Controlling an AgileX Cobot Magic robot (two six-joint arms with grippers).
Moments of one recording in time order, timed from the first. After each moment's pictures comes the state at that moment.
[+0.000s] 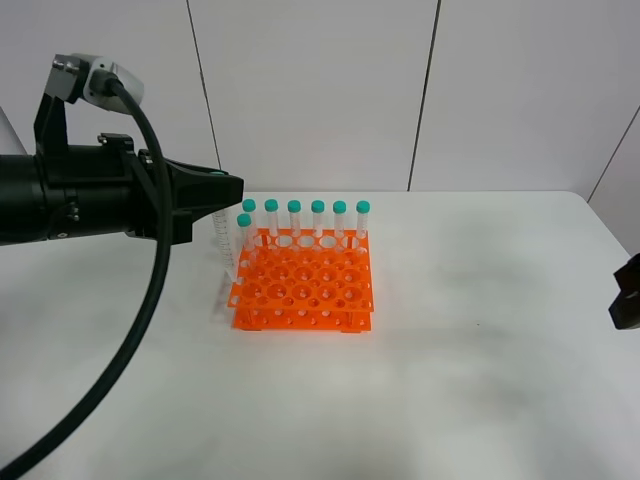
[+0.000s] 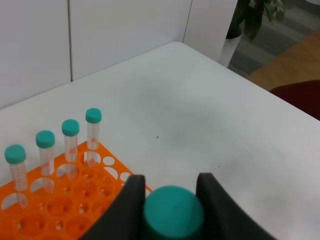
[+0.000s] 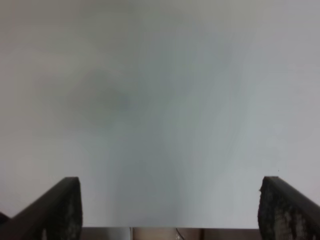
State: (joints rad) left arm -0.33 1.20 -0.70 -1.71 0.45 1.65; right arm -0.01 0.99 -0.86 -0.04 1.17 -0.04
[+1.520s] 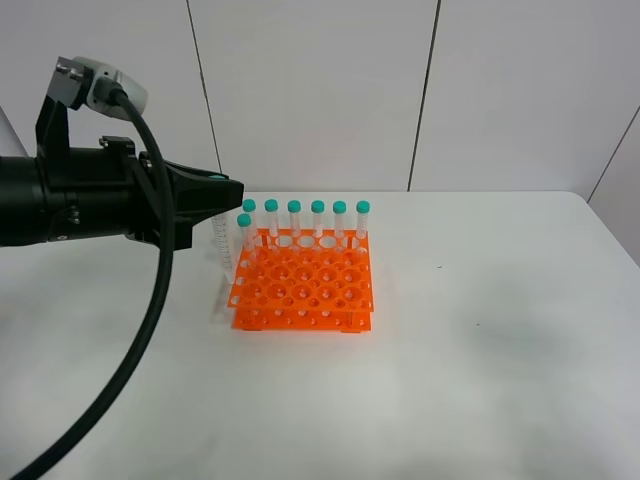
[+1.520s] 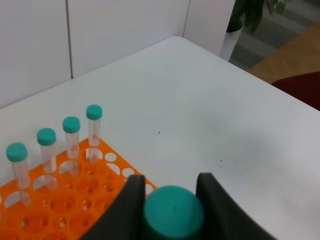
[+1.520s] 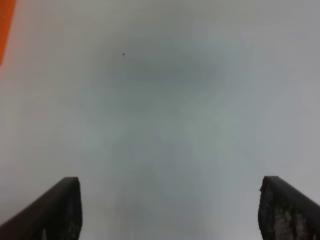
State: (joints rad) left arm -0.33 1.20 -0.70 -1.68 0.45 1.65; right arm -0.01 0.29 -0.53 -0.02 1.09 0.02
